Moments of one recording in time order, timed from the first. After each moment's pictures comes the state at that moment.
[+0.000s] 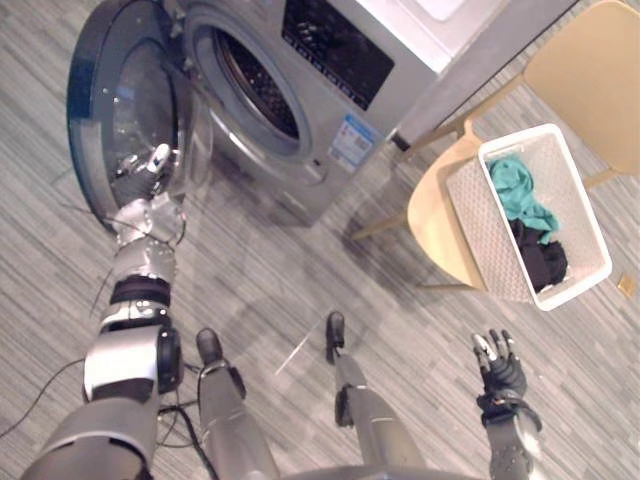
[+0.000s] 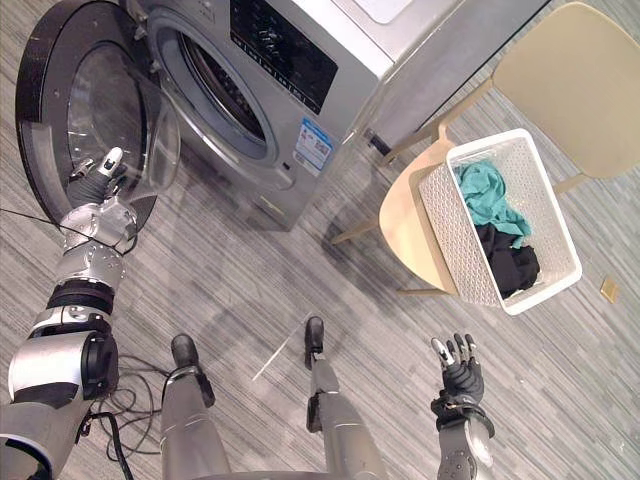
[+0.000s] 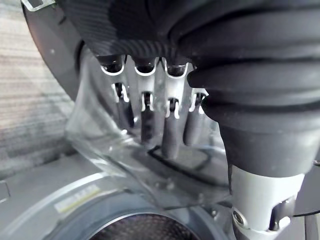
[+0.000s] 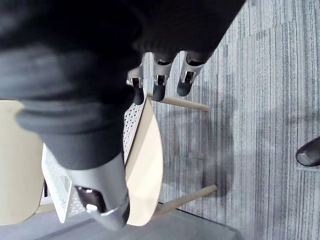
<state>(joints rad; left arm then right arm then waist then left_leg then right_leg) -0.85 0.50 0.24 0.95 -0.58 -0.08 0.20 0.22 -0.06 -0.26 0.29 0.72 -0.10 0.02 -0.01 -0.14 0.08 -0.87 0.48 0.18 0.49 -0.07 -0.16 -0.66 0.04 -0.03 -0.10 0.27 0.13</state>
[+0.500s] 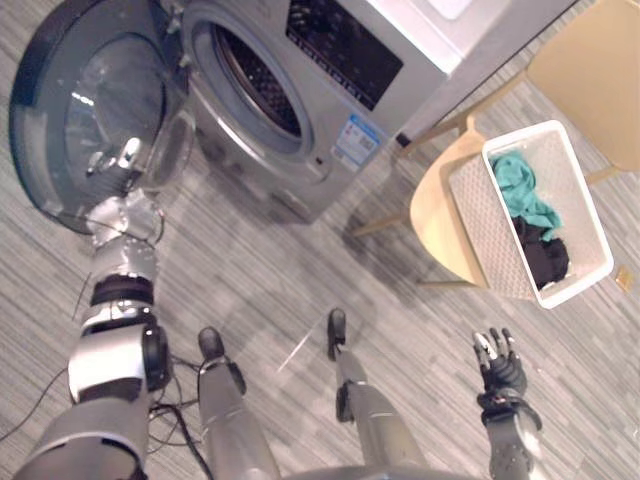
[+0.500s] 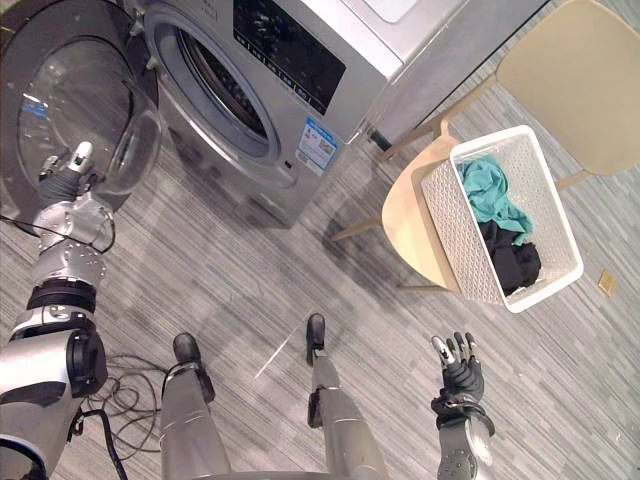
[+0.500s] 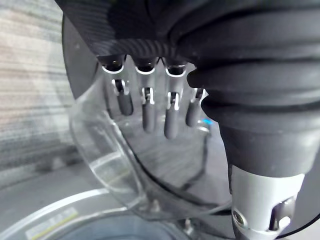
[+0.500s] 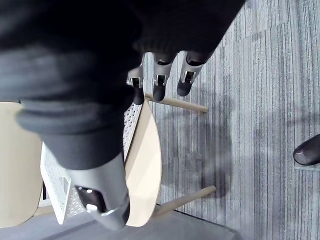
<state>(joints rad) -0.84 0.57 0.33 0.95 -0.58 -0.08 0.20 0.22 -0.06 -0.27 0.29 0.73 -0.10 0.03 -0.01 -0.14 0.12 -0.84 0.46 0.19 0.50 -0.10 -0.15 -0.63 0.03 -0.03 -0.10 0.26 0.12</state>
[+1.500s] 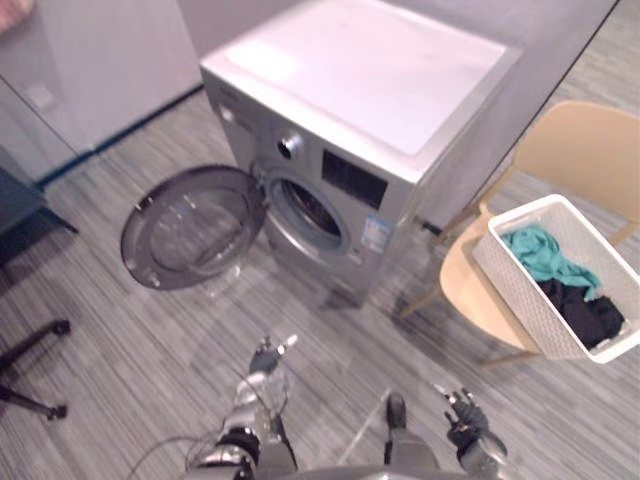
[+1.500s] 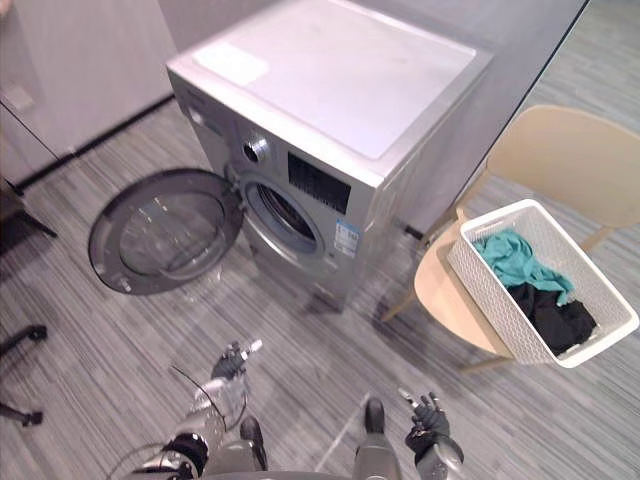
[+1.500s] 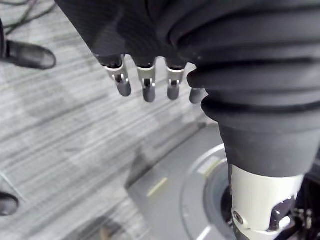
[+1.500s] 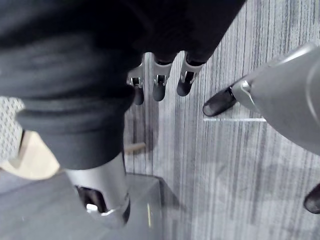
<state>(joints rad) -0.15 -0.03 0.08 1.03 -0.26 -0.09 0.08 0.06 -0.04 -0.27 0.89 0.42 -0.02 0.02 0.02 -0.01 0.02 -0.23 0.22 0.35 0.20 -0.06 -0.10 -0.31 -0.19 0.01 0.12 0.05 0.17</state>
